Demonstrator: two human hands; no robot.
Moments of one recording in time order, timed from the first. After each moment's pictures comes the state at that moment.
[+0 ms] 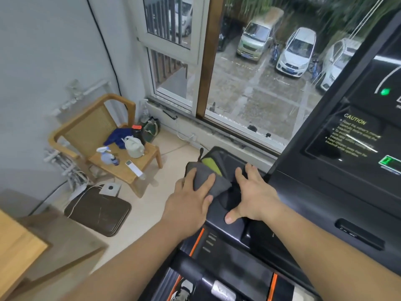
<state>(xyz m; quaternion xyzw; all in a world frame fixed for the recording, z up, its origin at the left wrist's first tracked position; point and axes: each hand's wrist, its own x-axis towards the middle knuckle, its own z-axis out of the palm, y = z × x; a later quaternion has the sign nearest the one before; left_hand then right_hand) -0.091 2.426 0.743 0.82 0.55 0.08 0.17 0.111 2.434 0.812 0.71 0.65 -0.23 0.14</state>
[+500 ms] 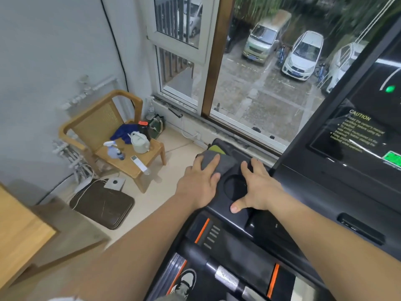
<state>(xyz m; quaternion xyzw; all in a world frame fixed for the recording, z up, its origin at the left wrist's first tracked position) -0.077 2.455 0.749 0.76 0.58 0.07 0.27 0.108 2.433 0.817 0.71 0.65 -0.23 0.15</state>
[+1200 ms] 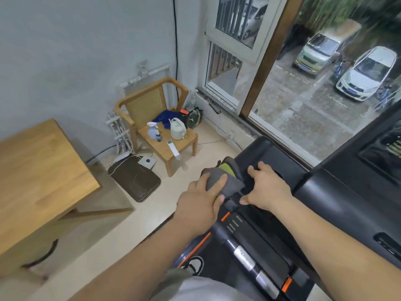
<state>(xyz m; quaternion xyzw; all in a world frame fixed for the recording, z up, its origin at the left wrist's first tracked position) -0.144 2.326 0.740 0.75 0.64 0.07 0.16 0.040 2.402 0.820 0.66 0.72 -0.19 0.14</state>
